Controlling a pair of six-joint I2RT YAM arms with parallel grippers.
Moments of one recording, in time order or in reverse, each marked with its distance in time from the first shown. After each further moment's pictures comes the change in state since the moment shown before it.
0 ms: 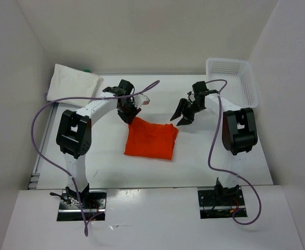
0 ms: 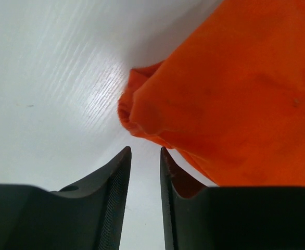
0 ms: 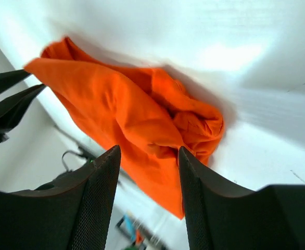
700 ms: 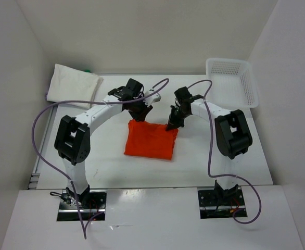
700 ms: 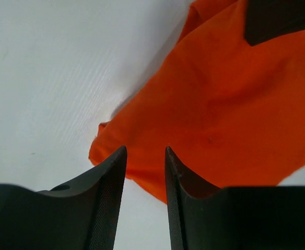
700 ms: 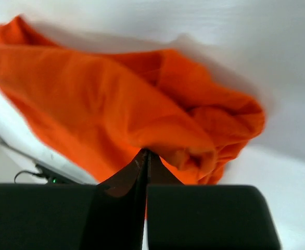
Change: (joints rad) left arm -0.123 -0.112 -0.012 0.109 0.040 -0.082; right arm 0.201 -0.051 -0.042 0.051 0.254 0.071
